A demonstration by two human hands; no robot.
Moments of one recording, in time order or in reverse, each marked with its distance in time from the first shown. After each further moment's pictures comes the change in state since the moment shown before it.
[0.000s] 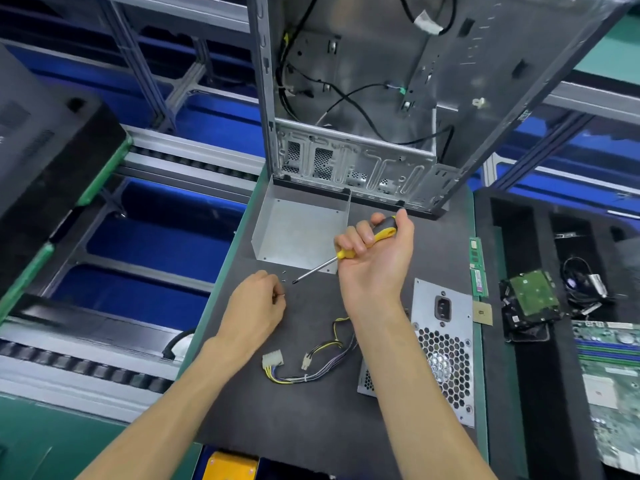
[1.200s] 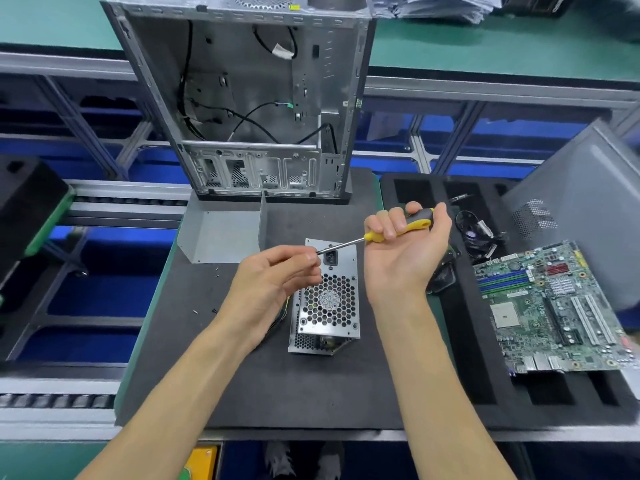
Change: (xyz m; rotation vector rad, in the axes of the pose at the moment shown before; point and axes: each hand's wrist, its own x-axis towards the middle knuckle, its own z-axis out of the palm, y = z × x) left_hand -0.084 0.177 -0.031 -1.386 -0.383 -0.051; right_hand -0.093 -0.148 -0.065 0.228 -0.103 -0.350
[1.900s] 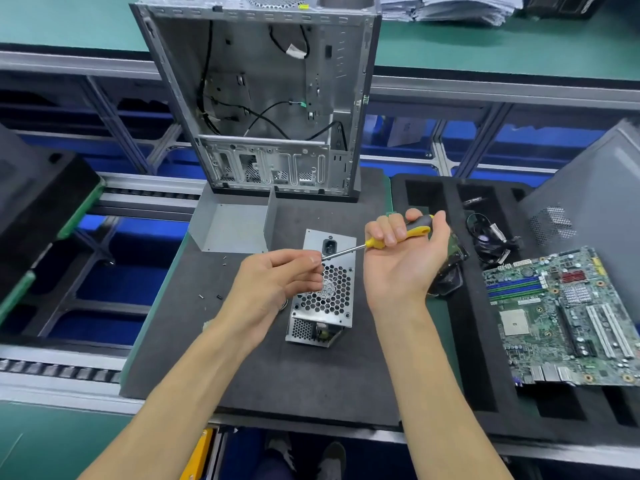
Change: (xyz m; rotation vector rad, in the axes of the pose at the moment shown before) left_hand -0.024 -0.012 0.023 0.089 0.128 0.049; right_hand -0.007 -0.011 -0.024 0.034 -0.046 0.074
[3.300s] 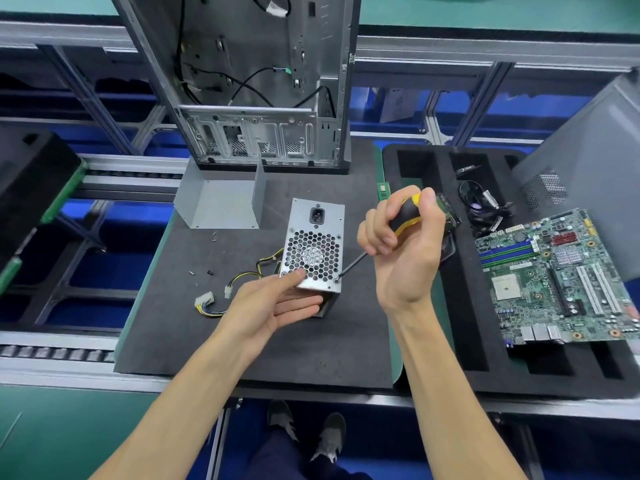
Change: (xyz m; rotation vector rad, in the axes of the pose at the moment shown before) left_hand -0.020 -0.062 -0.017 -0.155 0.063 -0.342; right_hand -0.035 -0.015 -0.032 -0.565 -0.454 -0.194
